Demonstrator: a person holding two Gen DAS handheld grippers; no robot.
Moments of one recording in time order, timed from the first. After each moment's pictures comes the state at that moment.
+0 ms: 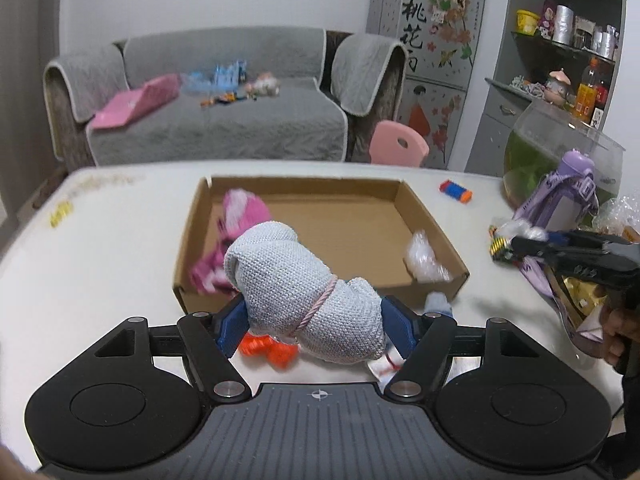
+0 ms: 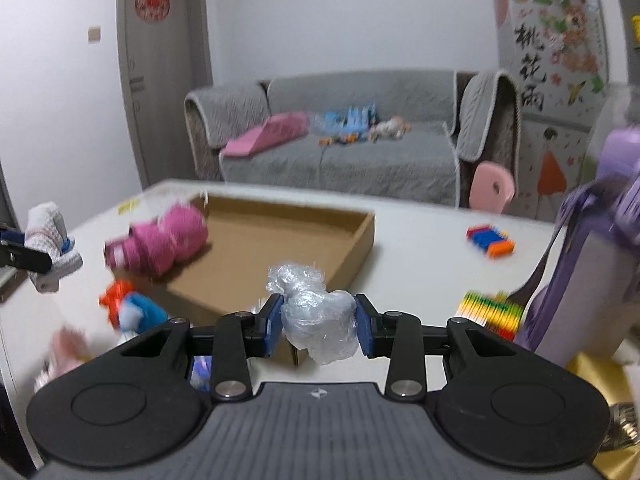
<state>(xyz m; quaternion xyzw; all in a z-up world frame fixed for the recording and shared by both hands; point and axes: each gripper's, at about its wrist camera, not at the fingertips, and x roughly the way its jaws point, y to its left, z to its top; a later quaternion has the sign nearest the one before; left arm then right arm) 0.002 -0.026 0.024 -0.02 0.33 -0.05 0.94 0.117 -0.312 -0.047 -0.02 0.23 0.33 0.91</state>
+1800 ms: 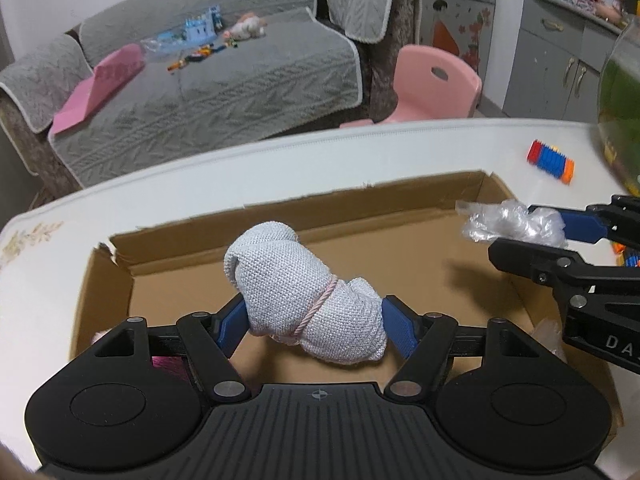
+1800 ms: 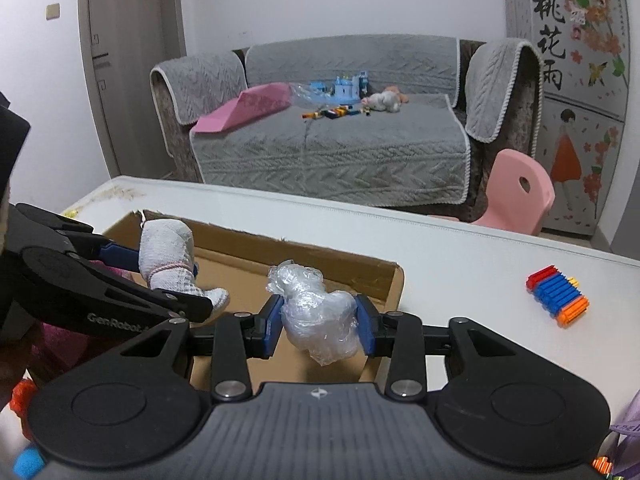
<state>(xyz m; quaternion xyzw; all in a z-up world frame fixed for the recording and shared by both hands) 0.252 -0.076 -0.062 0.07 0.43 -0.03 0.90 0.233 -0.217 -0.074 -0.06 0.30 0.30 0.90</state>
